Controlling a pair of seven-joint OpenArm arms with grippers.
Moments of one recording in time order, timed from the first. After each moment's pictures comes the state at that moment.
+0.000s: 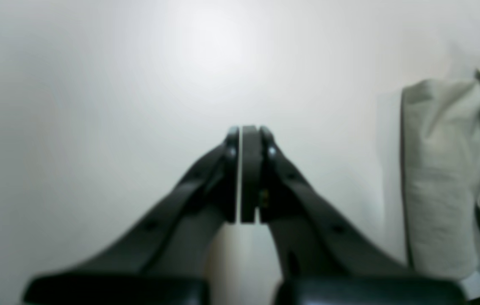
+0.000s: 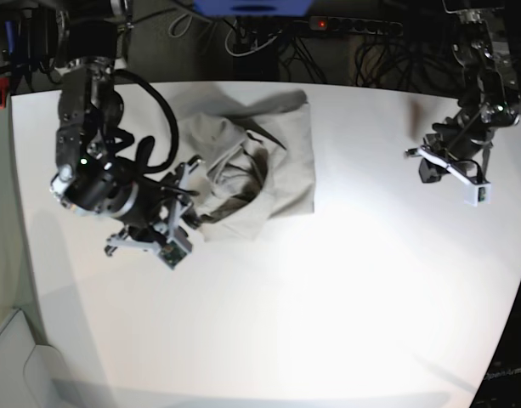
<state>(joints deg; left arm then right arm) 14.8 -17.4 -19.7 99.0 -35.5 -10.6 48.0 4.0 6.6 0.7 111.3 15.8 39.2 -70.0</state>
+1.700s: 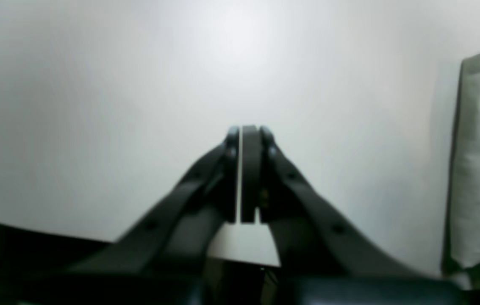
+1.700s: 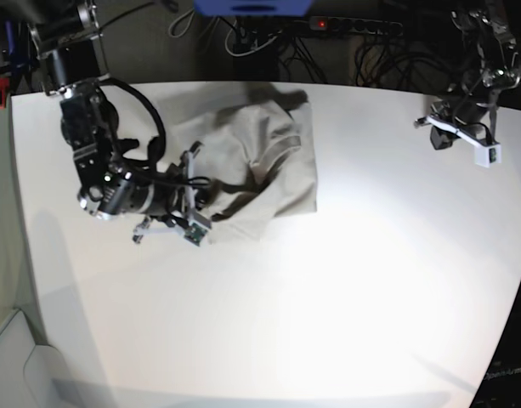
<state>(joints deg) 23.4 -14.7 -24.5 99.5 -35.6 -10.7 42.8 9.0 15.2 -14.7 93.3 15.7 39.2 -58.3</state>
